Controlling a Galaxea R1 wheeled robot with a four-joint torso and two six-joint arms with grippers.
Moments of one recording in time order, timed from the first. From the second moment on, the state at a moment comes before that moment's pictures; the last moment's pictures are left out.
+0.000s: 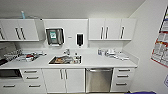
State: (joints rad) left arm 1.49 2.84 -2.40 0.01 -0.08 0.10; right arm -1.57 2.70 -2.24 0.05 0.14 -0.01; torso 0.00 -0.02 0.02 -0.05
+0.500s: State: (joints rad) left arm 1.49 2.84 -2.40 0.01 -0.08 0.10; right arm -1.57 2.70 -2.24 0.05 0.14 -0.01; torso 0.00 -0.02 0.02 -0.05
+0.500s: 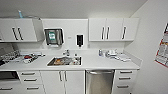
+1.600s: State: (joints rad) left arm 1.50 2.84 -2.40 0.01 -0.08 0.10; right arm -1.57 2.70 -2.24 0.05 0.14 -0.01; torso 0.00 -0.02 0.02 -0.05
